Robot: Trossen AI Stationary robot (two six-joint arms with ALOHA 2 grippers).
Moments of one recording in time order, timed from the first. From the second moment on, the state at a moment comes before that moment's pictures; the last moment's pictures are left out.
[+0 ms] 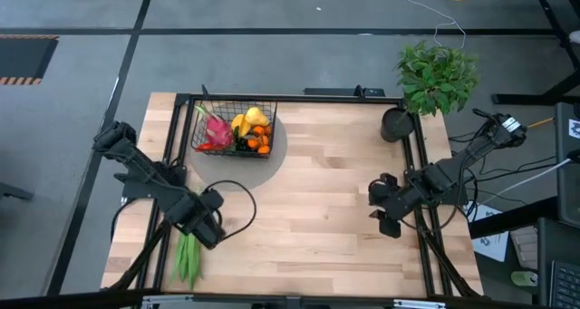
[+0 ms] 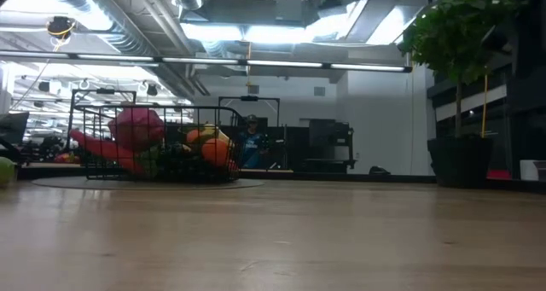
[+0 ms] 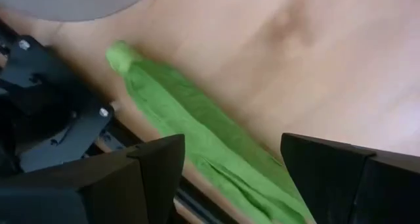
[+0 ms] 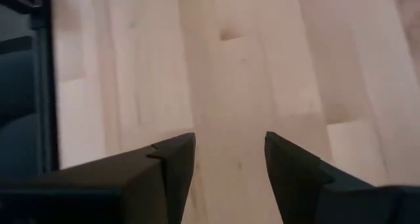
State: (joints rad) left arm -0.70 1.49 1.22 -1.38 -0.08 -1.49; right arm 0.59 1.06 0.83 -0.85 0.16 0.76
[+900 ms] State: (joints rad) left arm -0.79 1.49 0.74 -0.73 0.16 -1.89; right arm 0.64 1.06 0.83 -0.79 0.16 0.76
